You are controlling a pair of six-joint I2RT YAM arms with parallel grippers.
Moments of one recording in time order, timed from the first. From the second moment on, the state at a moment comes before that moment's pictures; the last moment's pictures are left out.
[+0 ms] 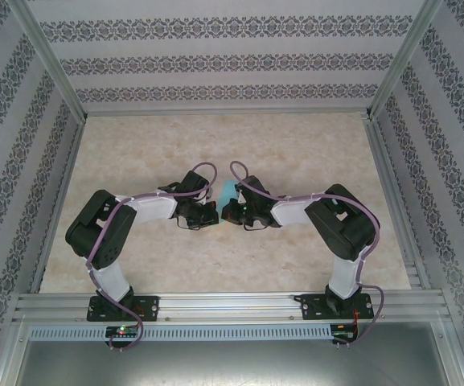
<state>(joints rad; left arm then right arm) -0.53 1.76 0.91 -0.29 0.40 -0.70 0.68 1.86 0.85 0.15 -0.39 0.94</state>
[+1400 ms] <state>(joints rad) -0.51 1.81 0.99 -0.38 0.44 -0.57 0.62 1.87 0.85 0.21 -0.39 0.97</state>
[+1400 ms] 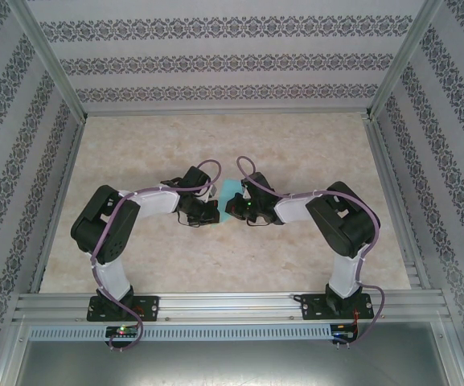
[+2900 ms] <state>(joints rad) -0.49 1.77 0.93 -0.34 0.55 -0.58 0.62 1.85 0.89 0.07 -0.37 0.94</state>
